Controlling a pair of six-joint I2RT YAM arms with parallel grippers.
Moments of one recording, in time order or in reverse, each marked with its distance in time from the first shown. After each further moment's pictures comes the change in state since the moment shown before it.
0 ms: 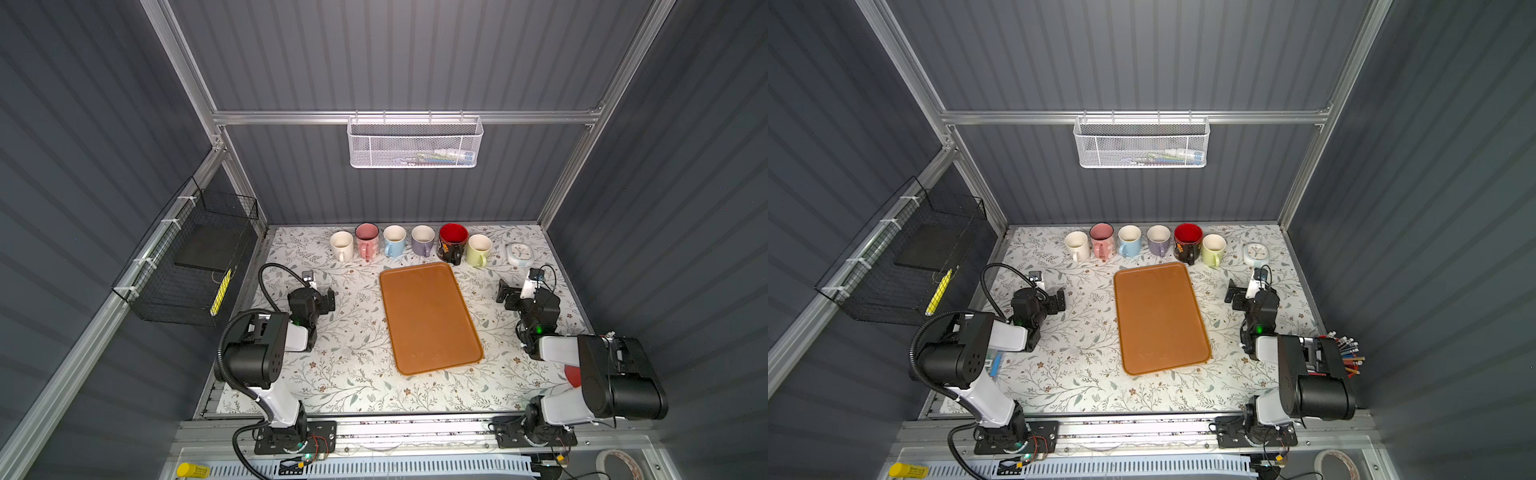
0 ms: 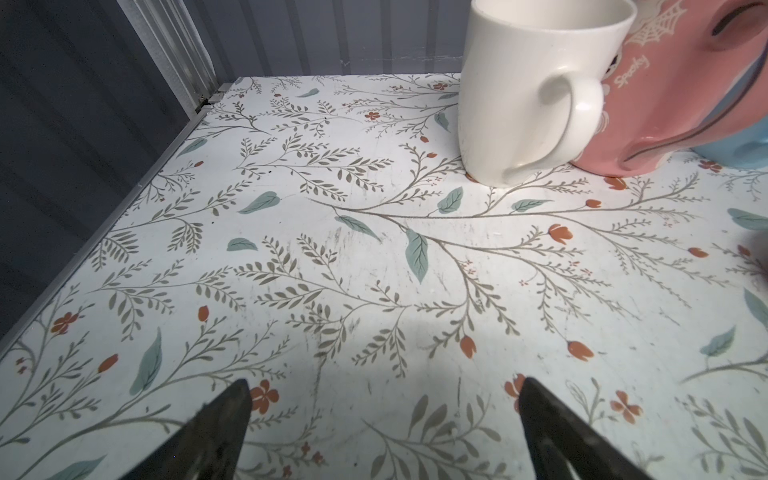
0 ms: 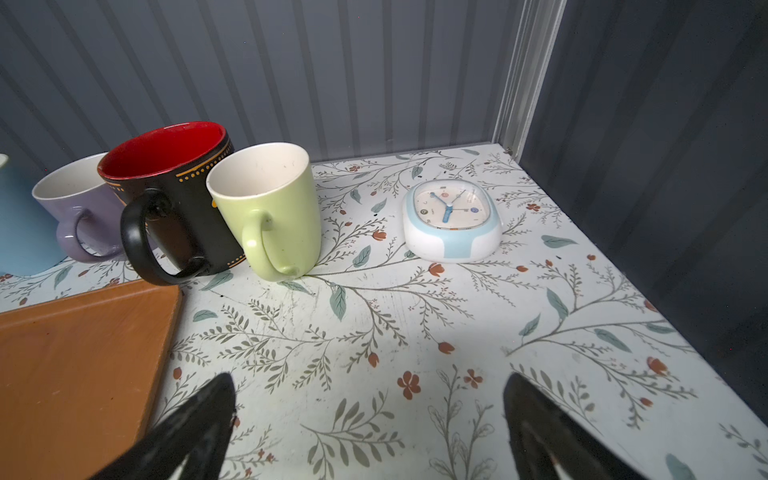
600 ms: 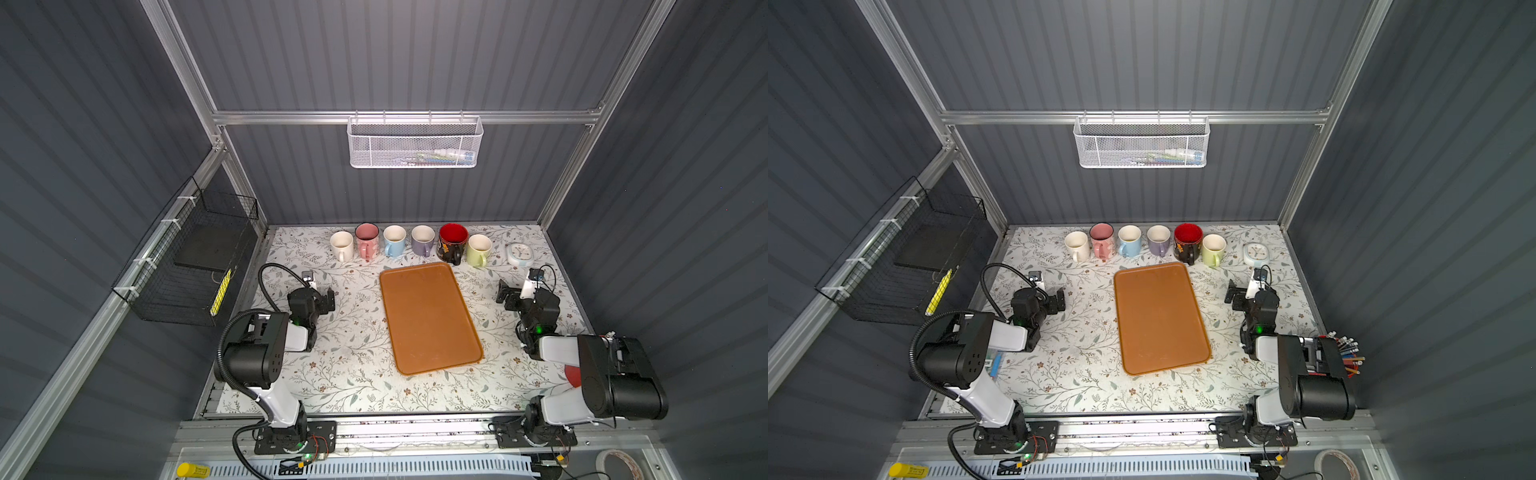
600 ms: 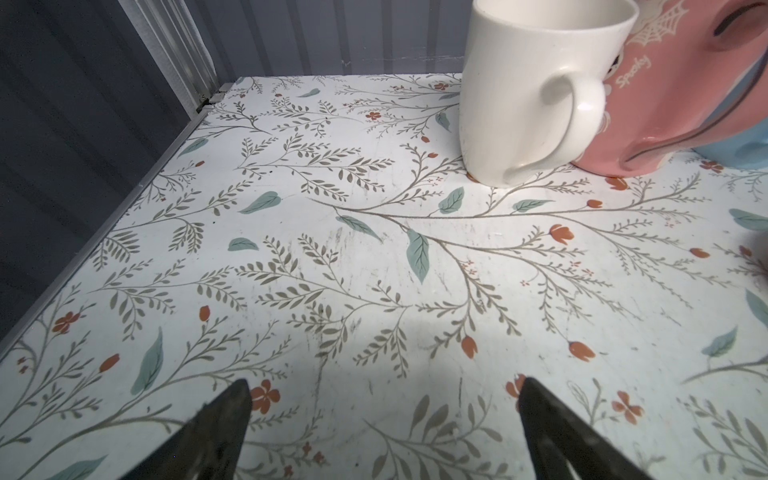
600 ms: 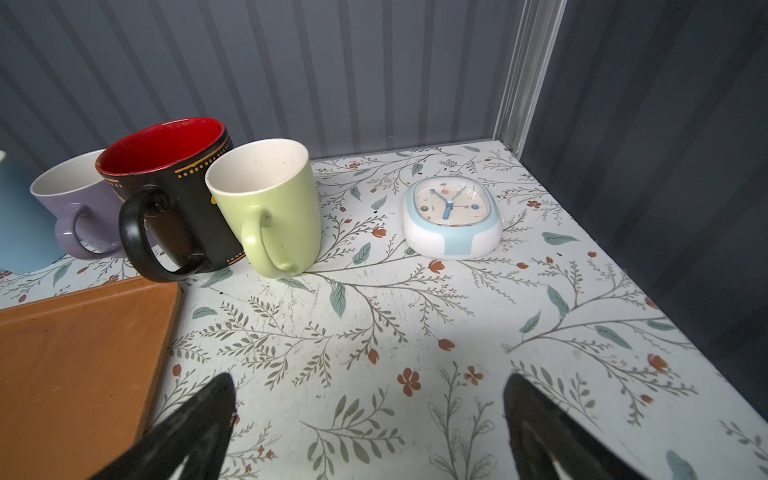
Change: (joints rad) left arm 0.002 0.000 0.000 0.000 0.000 0.000; right arm 0.000 0.000 0.000 -0.009 0.000 0.000
